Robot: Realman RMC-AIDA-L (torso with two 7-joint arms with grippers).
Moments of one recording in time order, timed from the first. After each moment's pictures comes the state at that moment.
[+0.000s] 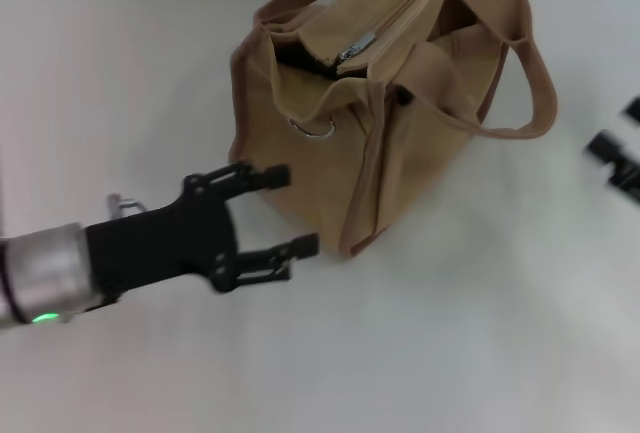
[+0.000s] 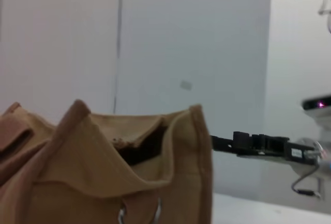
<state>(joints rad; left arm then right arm) -0.47 -2.07 0.58 0.30 1.94 1.71 -0.82 0.34 2.08 0.03 -0.33 -2.06 -1.82 0.89</state>
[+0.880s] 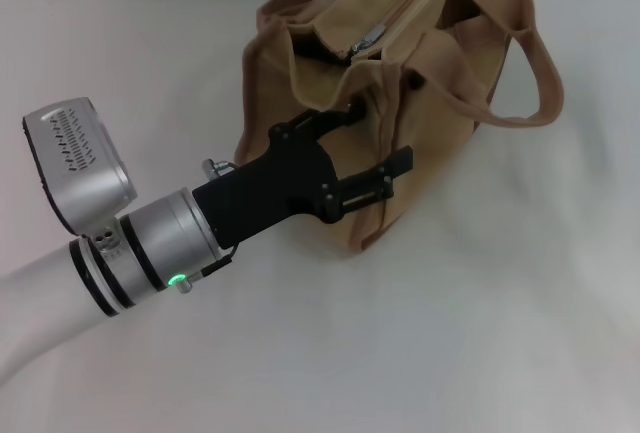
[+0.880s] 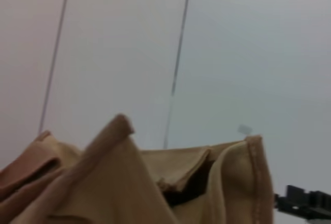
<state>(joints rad) -0.64 -2.08 0.37 -0.14 1.86 1.47 -0.58 0.31 2.08 0.21 -0.27 -2.05 -1.73 0.87</state>
